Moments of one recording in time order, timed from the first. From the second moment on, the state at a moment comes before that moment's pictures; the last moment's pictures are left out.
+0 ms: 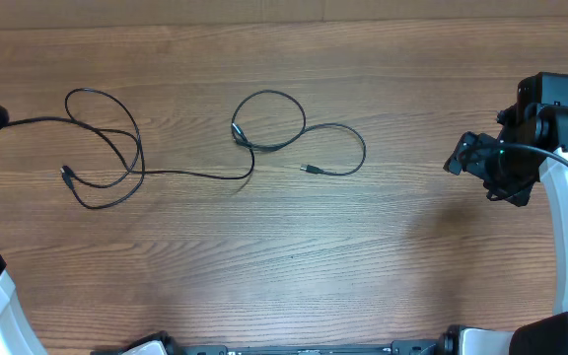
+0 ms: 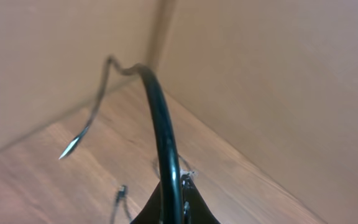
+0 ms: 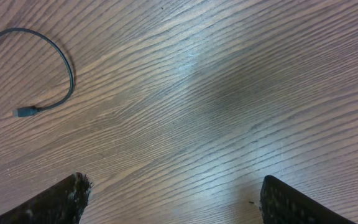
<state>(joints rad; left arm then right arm) 0.36 1.30 2.05 -1.17 -0.21 -0.41 -0.16 1.50 1.41 -1.32 -0.13 0.31</state>
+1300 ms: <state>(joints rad) -0.28 1.95 1.78 -1.34 0.14 -0.05 -0.16 1.50 1.41 -1.32 -0.13 0.31</state>
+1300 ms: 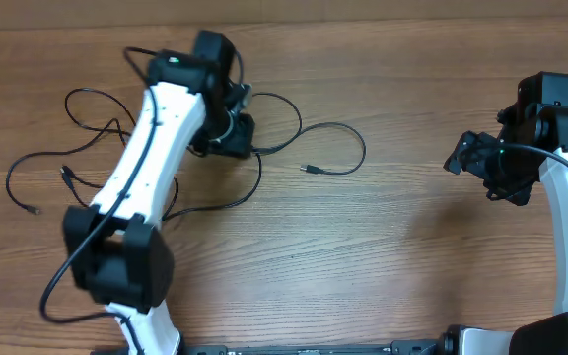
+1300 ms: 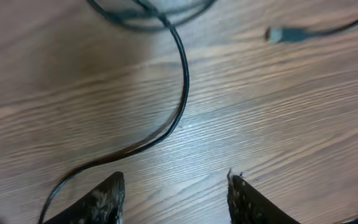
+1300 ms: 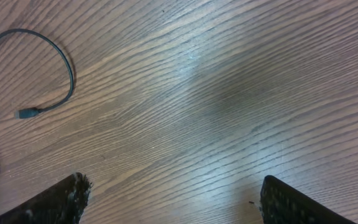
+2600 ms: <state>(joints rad) -0.33 1.54 1.65 -1.21 0.12 -0.04 -0.16 1.50 1.41 -1.32 -0.13 0.31</state>
